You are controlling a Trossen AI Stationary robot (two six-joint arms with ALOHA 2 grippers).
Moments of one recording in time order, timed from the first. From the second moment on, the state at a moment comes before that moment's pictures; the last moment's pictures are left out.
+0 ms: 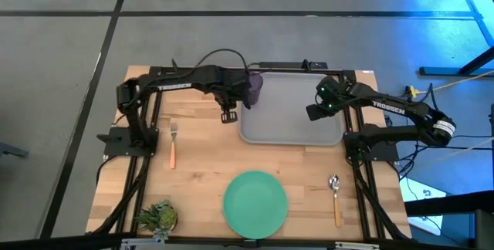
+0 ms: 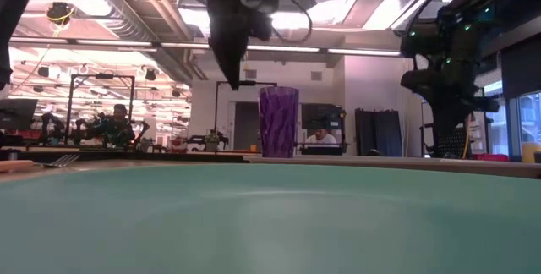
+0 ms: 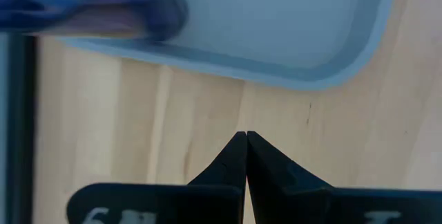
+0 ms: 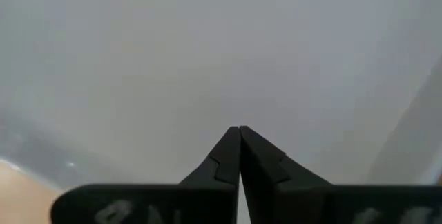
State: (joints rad) left arm 0.30 1.79 1.62 -1.08 -0.05 0.11; right arm -0.67 1.12 0.63 -0.79 -0.08 0.56
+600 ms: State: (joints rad) left arm 0.29 1.67 1.62 -1.09 -0.14 0.03; right arm -0.67 1.46 0.63 -0.50 -0.13 0.46
